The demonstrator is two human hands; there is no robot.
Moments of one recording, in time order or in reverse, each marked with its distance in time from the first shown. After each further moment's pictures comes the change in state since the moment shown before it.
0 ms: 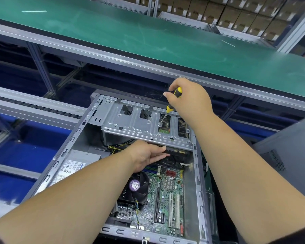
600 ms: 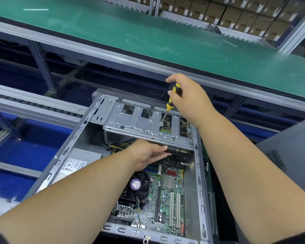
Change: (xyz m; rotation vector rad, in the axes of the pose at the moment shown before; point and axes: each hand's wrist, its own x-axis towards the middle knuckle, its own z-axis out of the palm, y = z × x) left_hand -0.001 -0.001 0.000 0.011 -0.023 0.006; right_hand 0.000 0.000 -0.003 0.189 -0.108 -0.070
